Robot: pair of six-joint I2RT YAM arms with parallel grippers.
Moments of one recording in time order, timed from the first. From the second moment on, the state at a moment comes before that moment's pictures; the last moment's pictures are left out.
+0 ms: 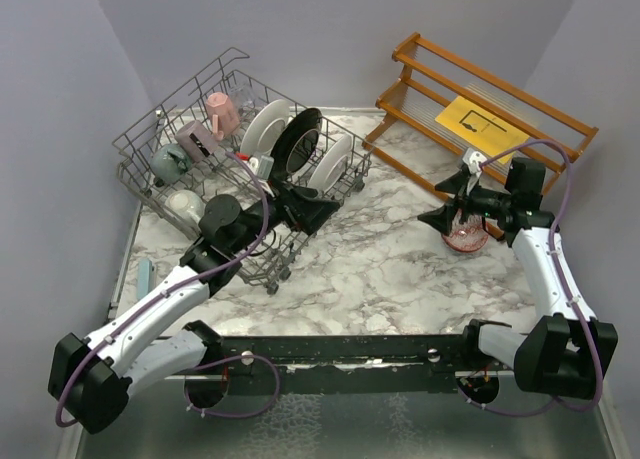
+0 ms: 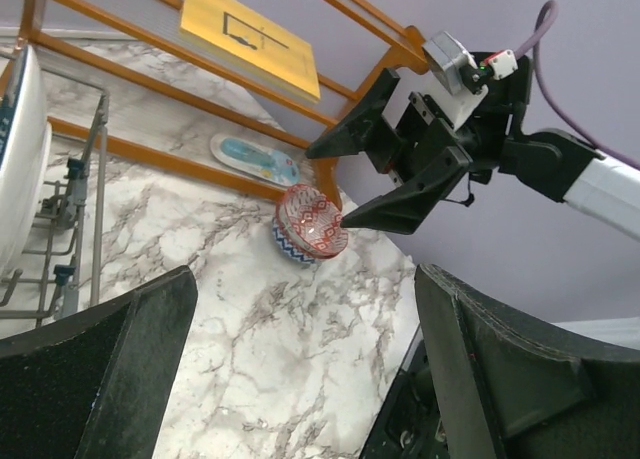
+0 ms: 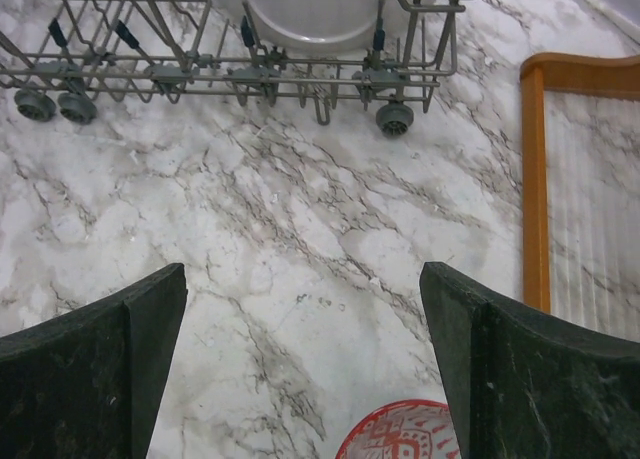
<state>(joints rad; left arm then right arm) -0.62 0.95 0.68 0.38 0.32 -0.66 -0.15 1.14 0.85 -0.33 -1.10 -0.55</state>
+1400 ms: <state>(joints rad) -0.63 0.87 0.56 0.43 0.22 -0.65 -0.14 1.37 0.84 -0.74 -0.56 -0.81</state>
